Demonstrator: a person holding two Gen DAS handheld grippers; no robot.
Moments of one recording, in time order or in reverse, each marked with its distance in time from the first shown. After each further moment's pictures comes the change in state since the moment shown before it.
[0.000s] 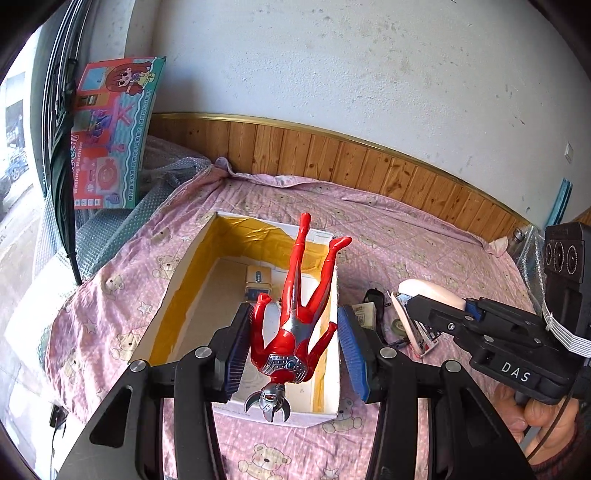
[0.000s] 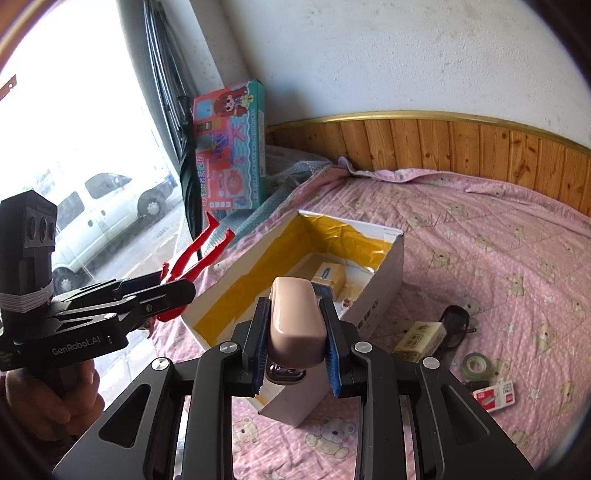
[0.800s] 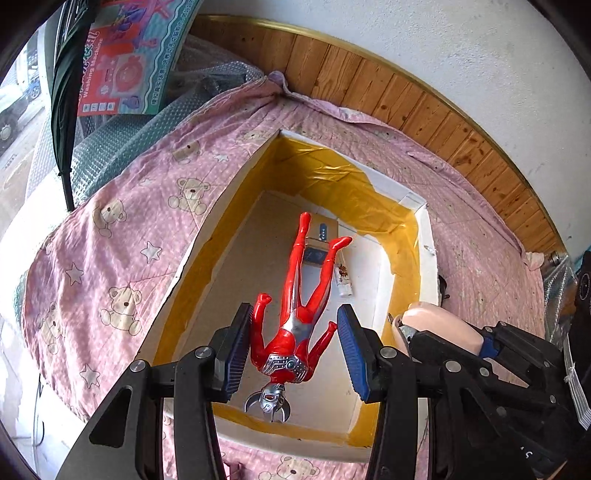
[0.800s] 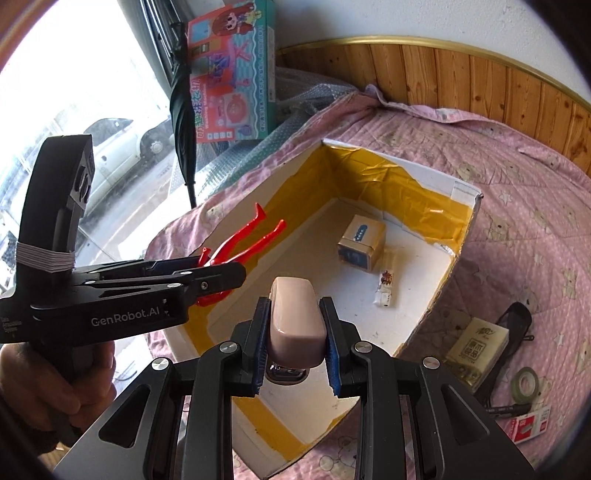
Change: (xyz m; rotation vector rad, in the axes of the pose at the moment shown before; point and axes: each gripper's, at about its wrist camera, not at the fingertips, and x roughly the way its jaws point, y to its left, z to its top) left arm 0.115 0.088 0.005 -0.219 0.298 0.051; right arm 0.142 0.010 0.008 -0.029 0.298 0.031
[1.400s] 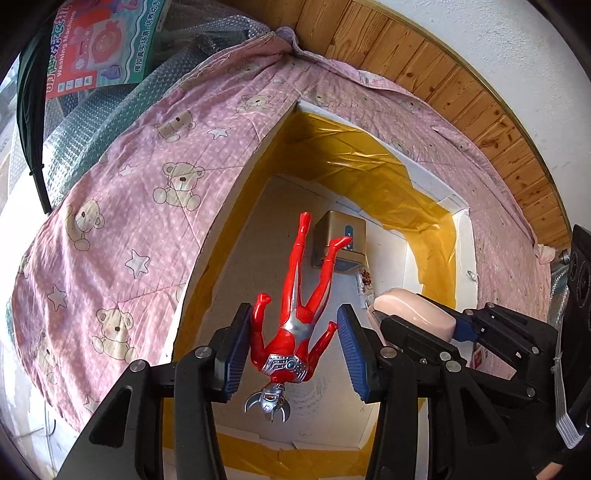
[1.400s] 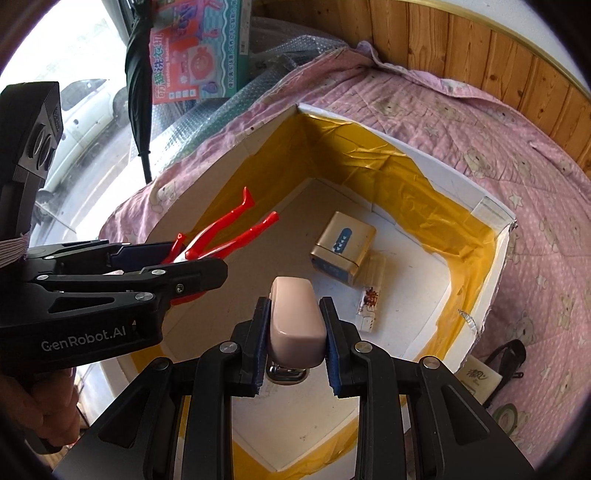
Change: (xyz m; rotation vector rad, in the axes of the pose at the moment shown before) left arm 0.054 0.012 0.051 -0.009 0.173 0.020; right arm 0.072 -0.020 0.049 -0.015 0.195 -0.099
